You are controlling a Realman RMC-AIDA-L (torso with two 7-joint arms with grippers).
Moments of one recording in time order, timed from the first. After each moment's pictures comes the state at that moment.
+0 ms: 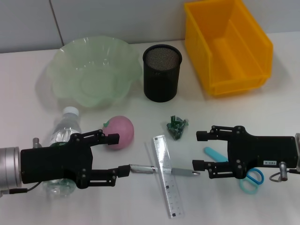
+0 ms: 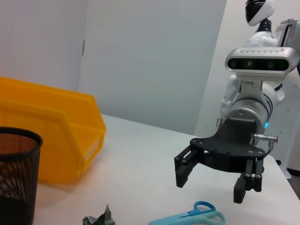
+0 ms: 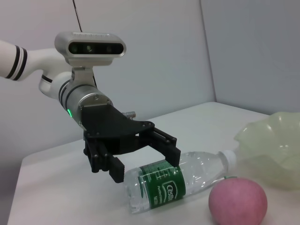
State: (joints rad) left arm -0.49 -2.06 0.87 0.54 1.89 1.66 -1.17; right arm 0.44 2.06 -0.65 -0.54 -2.03 -1.68 1.10
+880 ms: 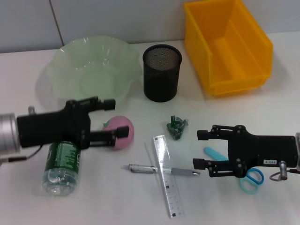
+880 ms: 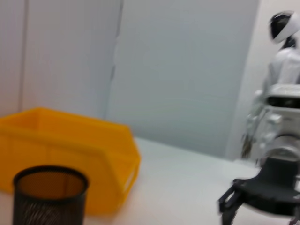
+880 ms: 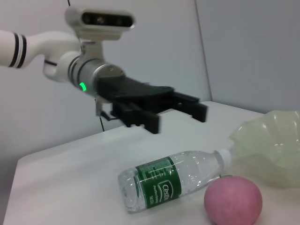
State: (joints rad) left arm -0.52 -2.07 0.87 0.65 1.82 1.62 -1.32; right arm 0.44 2.06 -0.64 -0.54 -2.03 -1.68 1.11
